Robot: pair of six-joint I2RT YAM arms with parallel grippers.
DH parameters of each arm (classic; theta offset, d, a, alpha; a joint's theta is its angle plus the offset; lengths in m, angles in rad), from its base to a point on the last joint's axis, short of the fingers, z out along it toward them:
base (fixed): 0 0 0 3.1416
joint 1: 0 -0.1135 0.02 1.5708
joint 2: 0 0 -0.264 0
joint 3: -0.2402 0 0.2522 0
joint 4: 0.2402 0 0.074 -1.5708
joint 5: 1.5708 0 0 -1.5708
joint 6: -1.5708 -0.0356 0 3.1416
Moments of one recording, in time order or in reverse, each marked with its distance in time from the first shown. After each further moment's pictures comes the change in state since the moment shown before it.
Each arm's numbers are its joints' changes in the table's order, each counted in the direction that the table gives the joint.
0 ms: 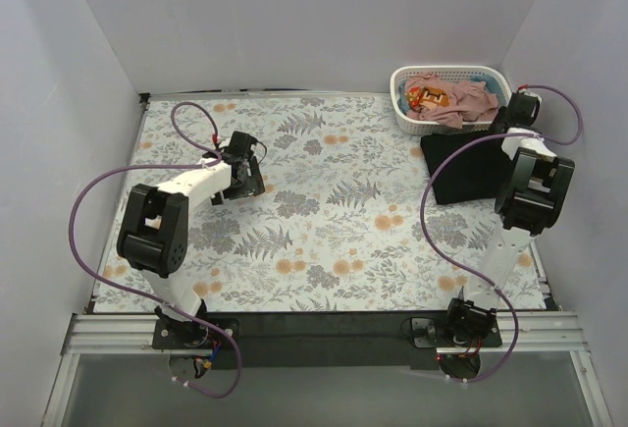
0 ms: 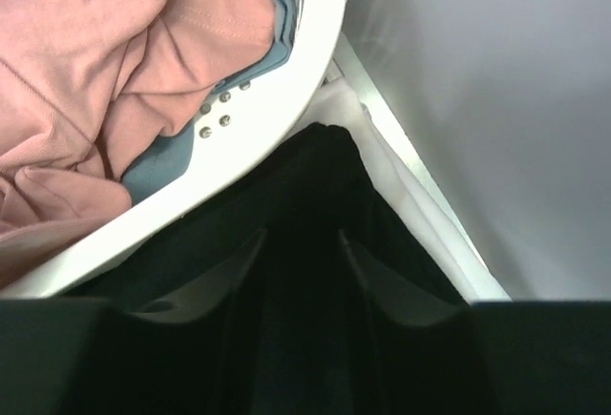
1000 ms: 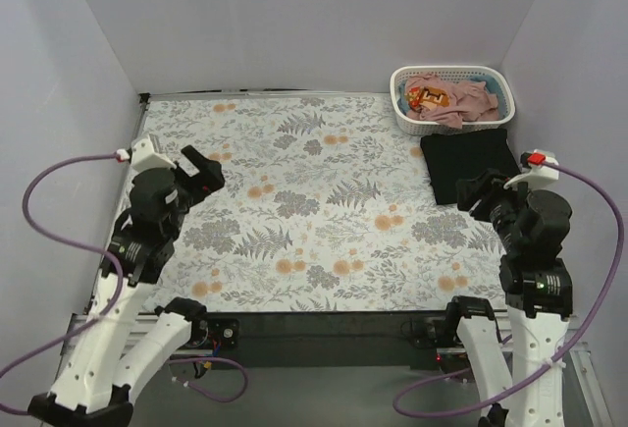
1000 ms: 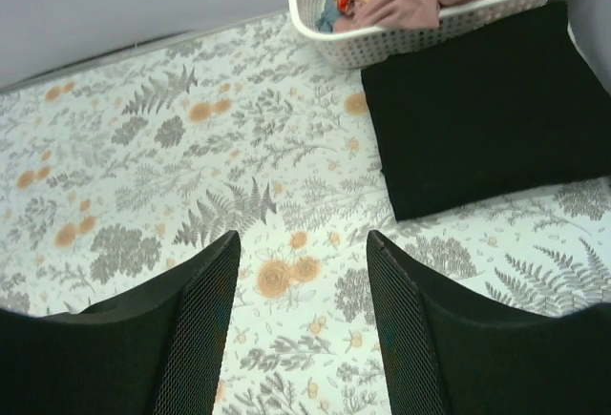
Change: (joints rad) left arm 0.005 -0.948 0.130 0.004 0.011 0.058; right arm -0.218 -1.584 0.631 0.499 -0.259 -0.097
